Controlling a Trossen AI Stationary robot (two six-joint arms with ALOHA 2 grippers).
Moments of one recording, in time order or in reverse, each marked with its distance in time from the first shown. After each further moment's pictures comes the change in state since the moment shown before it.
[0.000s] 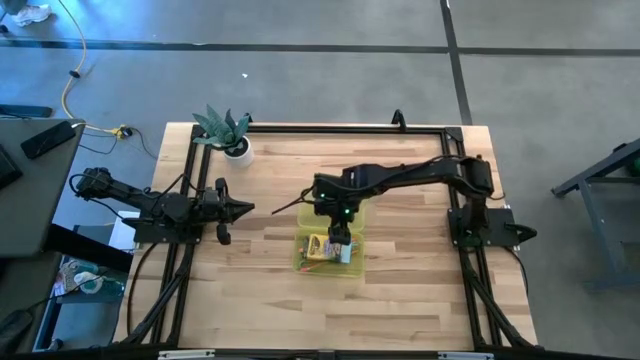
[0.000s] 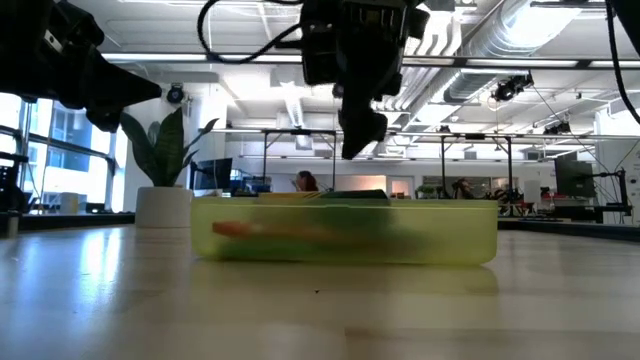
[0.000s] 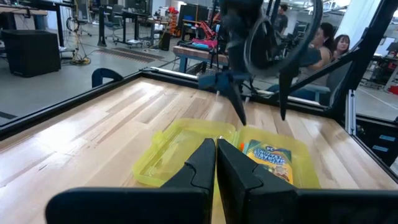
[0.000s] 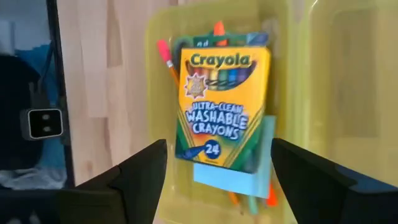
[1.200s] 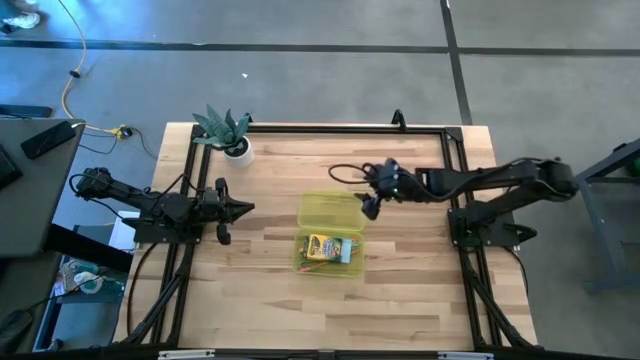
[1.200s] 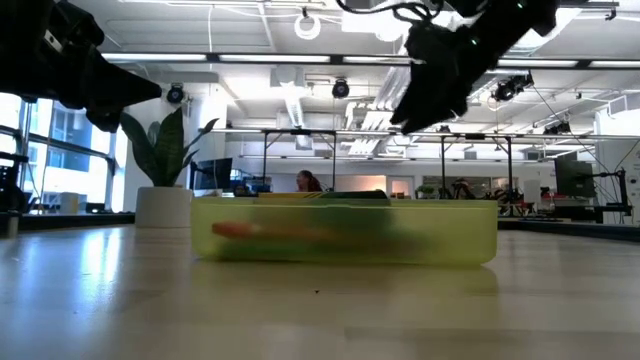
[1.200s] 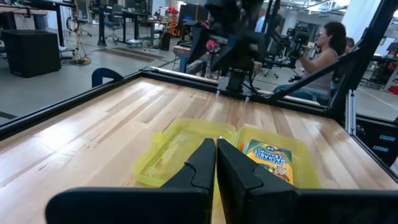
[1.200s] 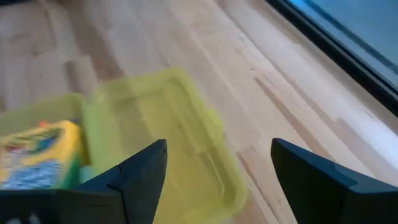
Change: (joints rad) left arm 0.000 0.000 0.000 0.000 0.000 0.000; right arm -0.021 -0.659 -0.733 0.578 0.729 0.120
